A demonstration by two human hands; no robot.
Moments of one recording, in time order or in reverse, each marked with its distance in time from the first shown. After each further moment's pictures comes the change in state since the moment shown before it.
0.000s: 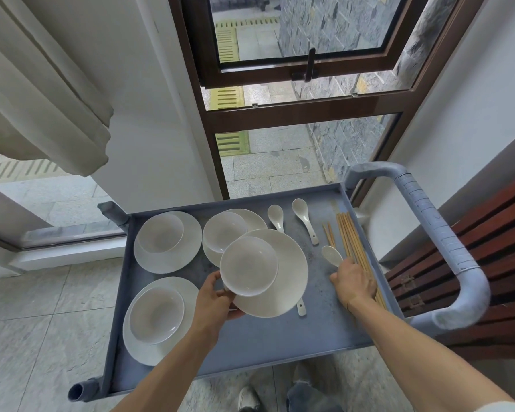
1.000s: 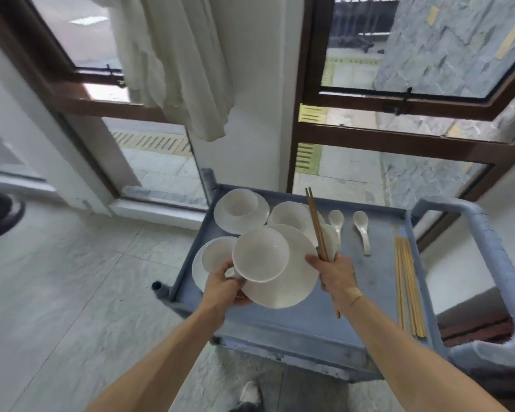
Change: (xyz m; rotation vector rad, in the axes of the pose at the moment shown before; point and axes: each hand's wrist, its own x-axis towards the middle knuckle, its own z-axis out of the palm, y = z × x) left_hand -0.103 -0.019 -0.069 -0.159 0.254 0.079; right_hand -0.106 -0.096 -0.029 1.112 -0.376 -0.169
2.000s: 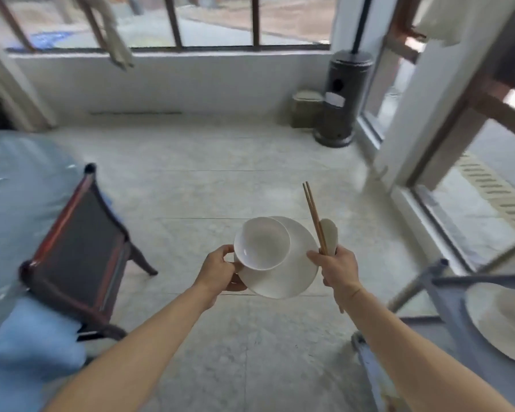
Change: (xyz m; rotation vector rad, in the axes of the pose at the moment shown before) left_hand -0.419 -0.215 -0.251 -0.497 1.035 -0.047; right_hand -0.367 0.086 0.259 -0.530 -1.185 -0.296
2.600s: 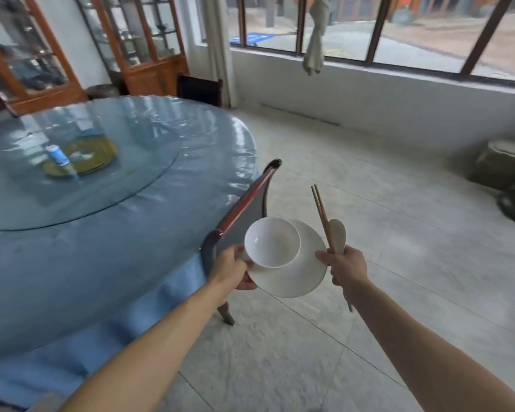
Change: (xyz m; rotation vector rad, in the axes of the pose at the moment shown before) left_hand -0.025 -0.050 -0.316 -0.245 0.553 -0.025; right_hand -0.030 -0.076 0.372 -0.198 -0.565 -0.096
